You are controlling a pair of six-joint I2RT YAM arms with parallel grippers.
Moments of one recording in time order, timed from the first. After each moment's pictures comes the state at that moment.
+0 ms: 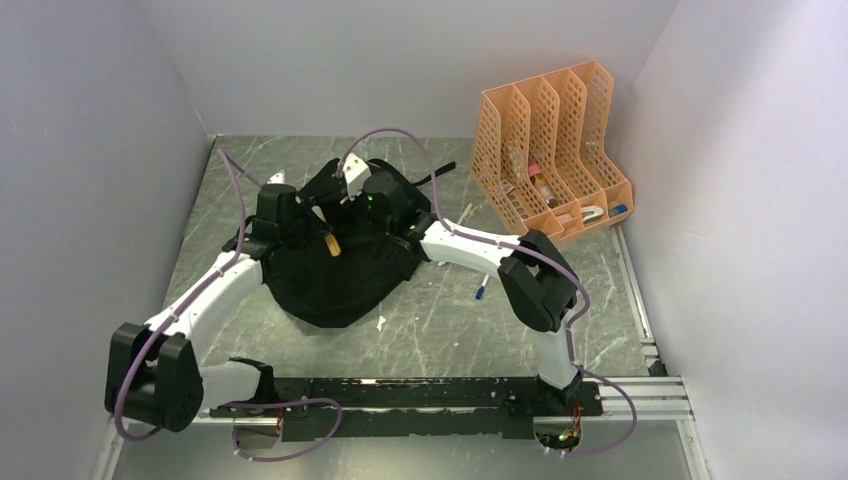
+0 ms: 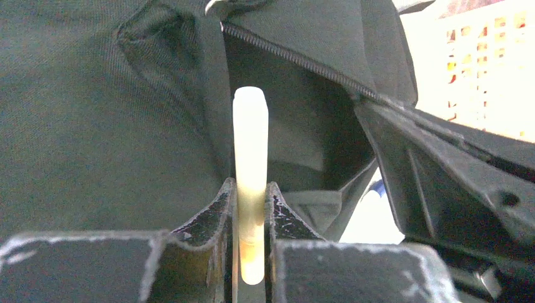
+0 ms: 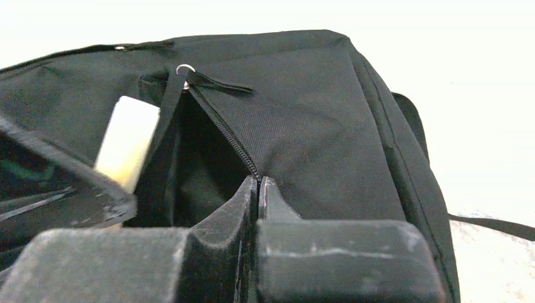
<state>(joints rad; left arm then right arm) -0.29 1.21 0.80 -0.23 -0.03 -0.72 0.89 1.99 1.47 0.22 0.14 -0.15</state>
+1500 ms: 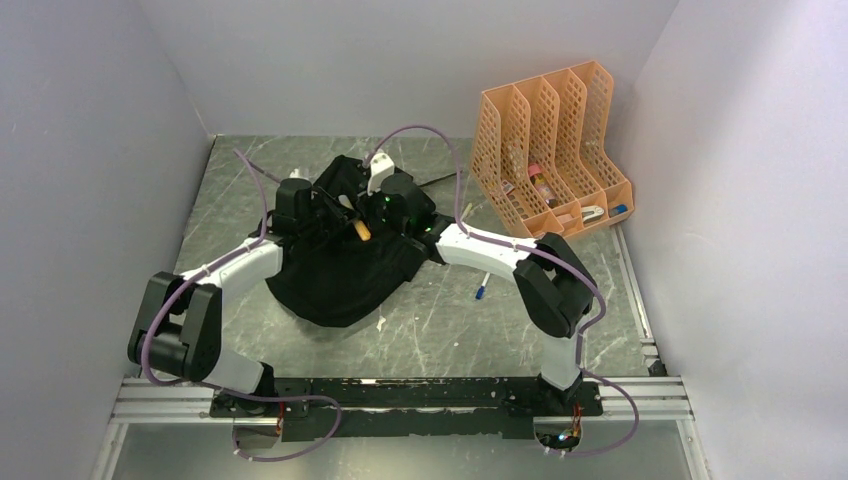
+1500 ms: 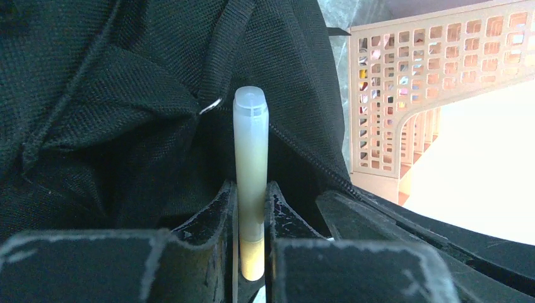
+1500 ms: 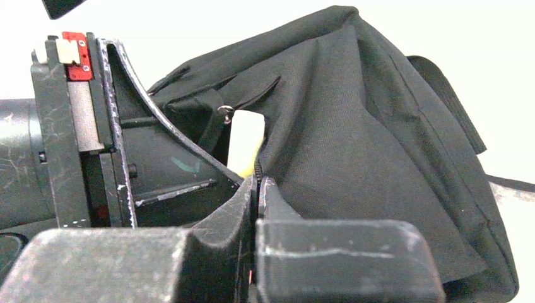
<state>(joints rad) -0.31 1.46 0.80 0.15 0.15 -0.96 0.85 1.89 1.33 0.28 0.10 0.12</state>
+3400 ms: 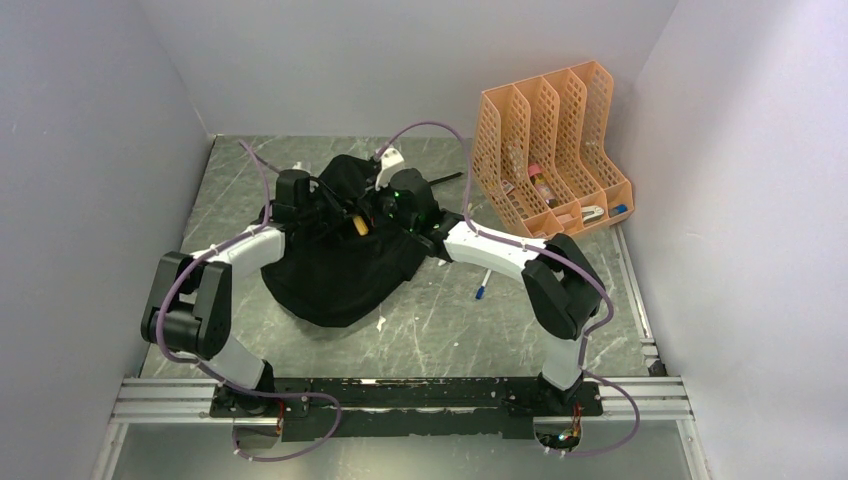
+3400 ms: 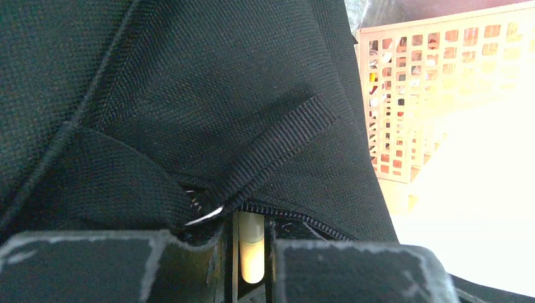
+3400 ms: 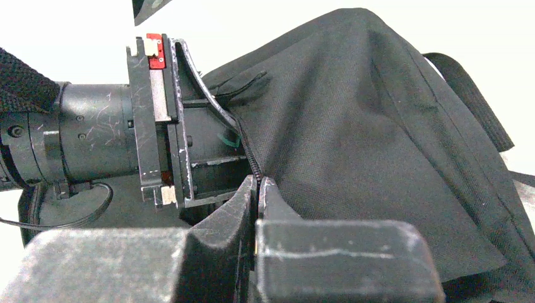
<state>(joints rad) -0.25 1.58 0.87 0.16 0.23 -0.91 0.82 1.85 1.31 0.29 0.02 0.21</state>
